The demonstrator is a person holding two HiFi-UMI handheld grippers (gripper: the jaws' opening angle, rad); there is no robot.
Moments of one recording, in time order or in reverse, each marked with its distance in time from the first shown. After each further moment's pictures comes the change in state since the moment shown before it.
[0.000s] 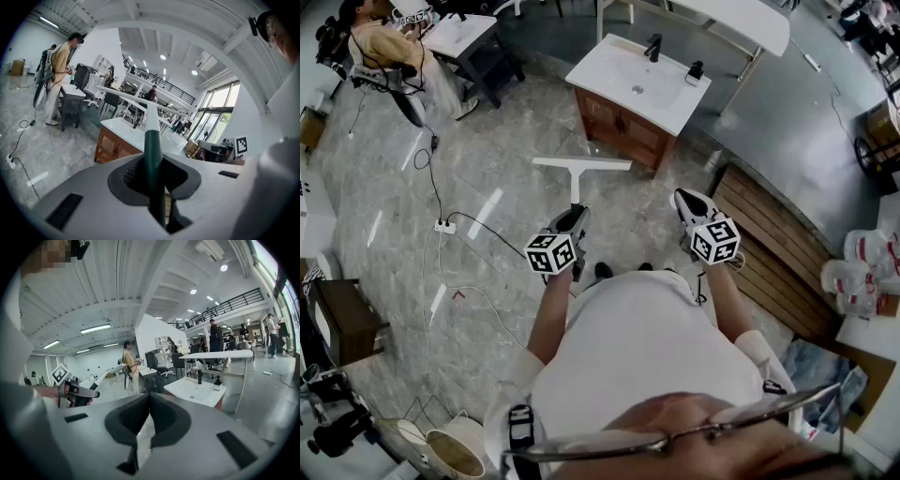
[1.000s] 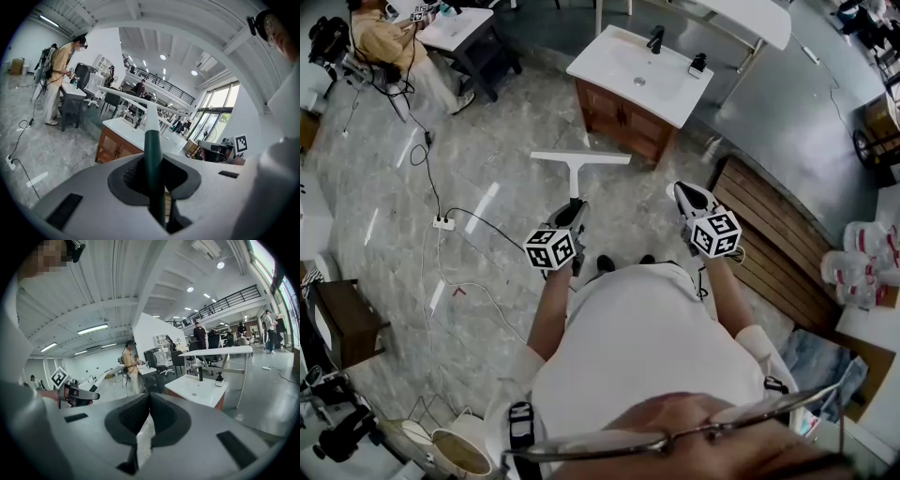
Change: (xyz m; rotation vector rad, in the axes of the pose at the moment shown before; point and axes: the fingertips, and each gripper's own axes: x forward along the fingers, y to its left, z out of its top) left arm -0.011 0.026 0.003 0.000 0.003 -0.012; right arm 0.019 0.019 -0.003 0.039 0.010 -0.013
